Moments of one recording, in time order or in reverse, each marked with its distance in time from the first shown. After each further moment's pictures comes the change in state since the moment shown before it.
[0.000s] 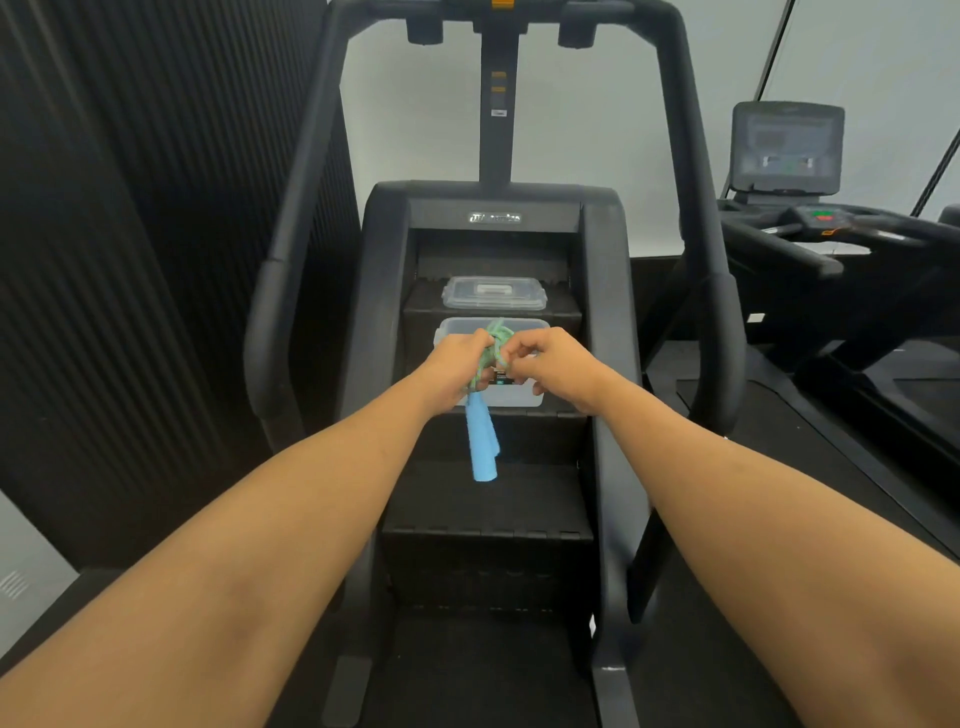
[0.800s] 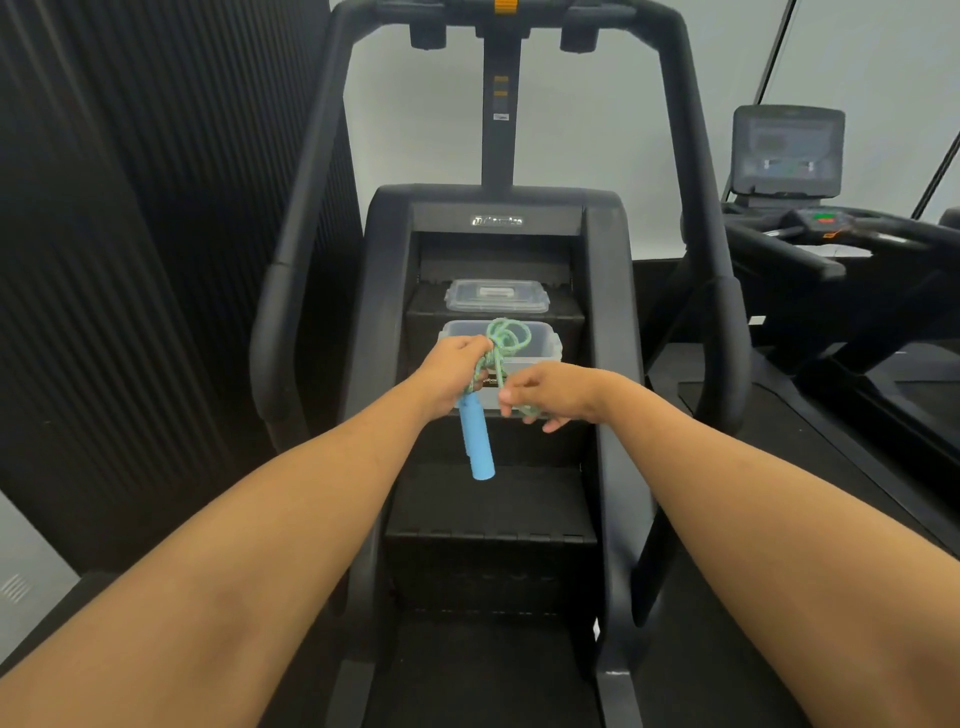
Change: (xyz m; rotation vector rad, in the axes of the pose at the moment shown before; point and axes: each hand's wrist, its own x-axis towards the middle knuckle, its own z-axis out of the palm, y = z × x) left_hand -0.002 -0.005 -0.015 0.062 -0.002 0.092; right_hand -0.006 0.000 -0.001 -0.195 -0.377 0.209
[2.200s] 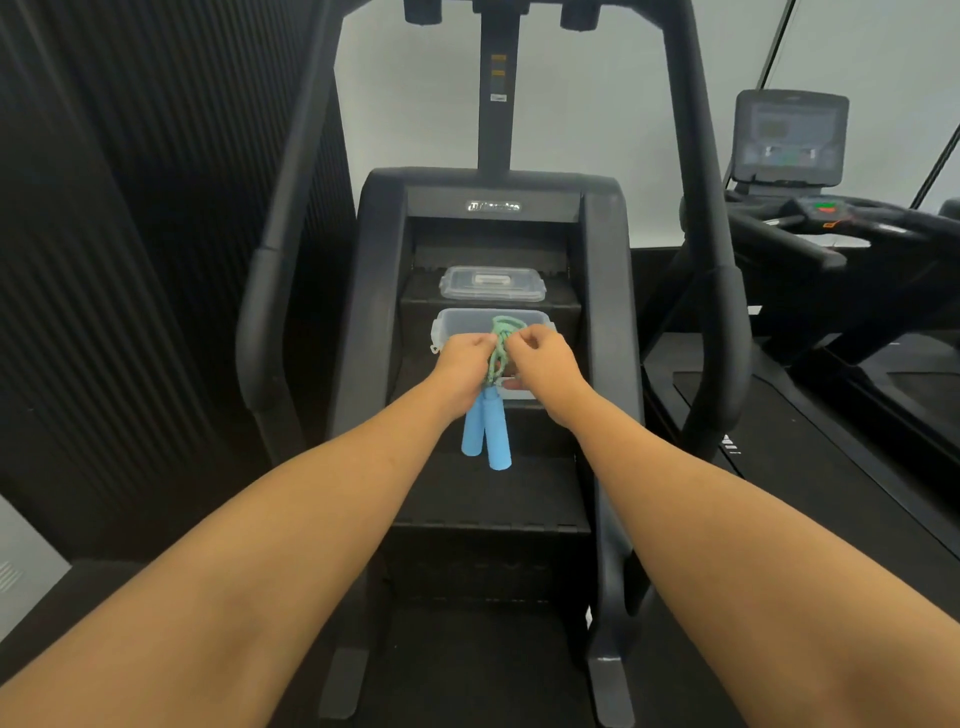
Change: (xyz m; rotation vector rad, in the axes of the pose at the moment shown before) left_hand 0.019 -0.015 0.032 -0.175 0.140 -0.115; right_hand 0.034 -0.001 0.027 0.482 0.671 -0.061
